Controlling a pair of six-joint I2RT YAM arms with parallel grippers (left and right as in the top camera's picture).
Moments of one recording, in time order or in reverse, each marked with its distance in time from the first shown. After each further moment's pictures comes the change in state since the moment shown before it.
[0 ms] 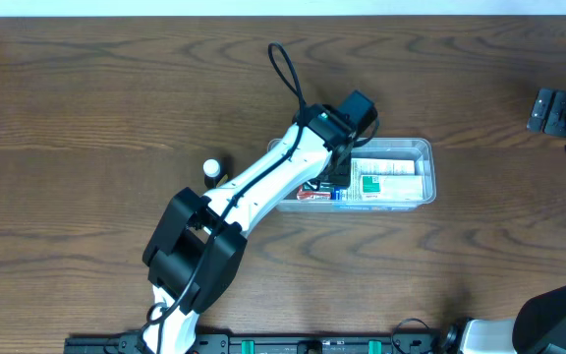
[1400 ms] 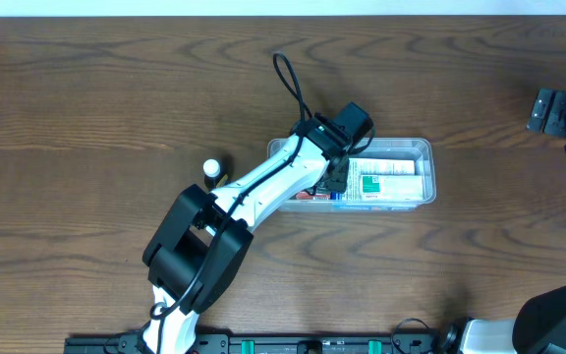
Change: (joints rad) left arm 0.000 0.000 -0.123 0.167 -0.031 0.083; right arm 0.000 0.000 0.000 -0.002 0.000 0.000
